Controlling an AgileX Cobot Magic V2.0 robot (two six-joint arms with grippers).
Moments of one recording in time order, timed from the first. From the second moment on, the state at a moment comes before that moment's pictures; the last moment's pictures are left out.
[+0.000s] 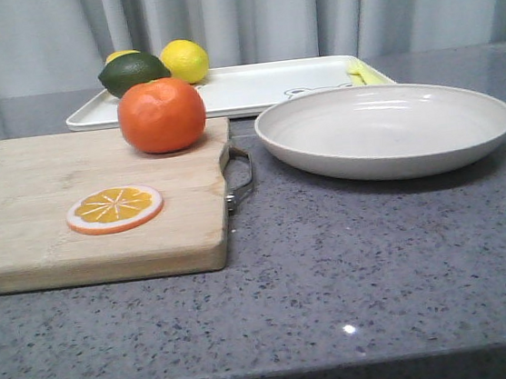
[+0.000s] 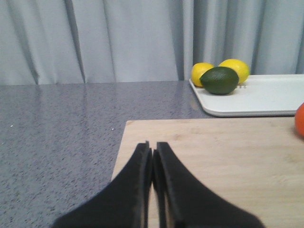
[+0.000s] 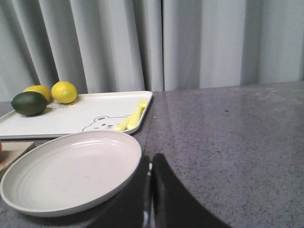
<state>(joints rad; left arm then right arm) -0.02 0.00 -0.08 -0.07 0.13 0.00 0.08 -0.01 -0.15 0.21 0.18 -0.03</state>
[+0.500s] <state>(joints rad) -0.23 0.53 -0.67 -0.12 0.66 0.01 0.08 0.31 -0.62 0.21 0.63 -0.04</state>
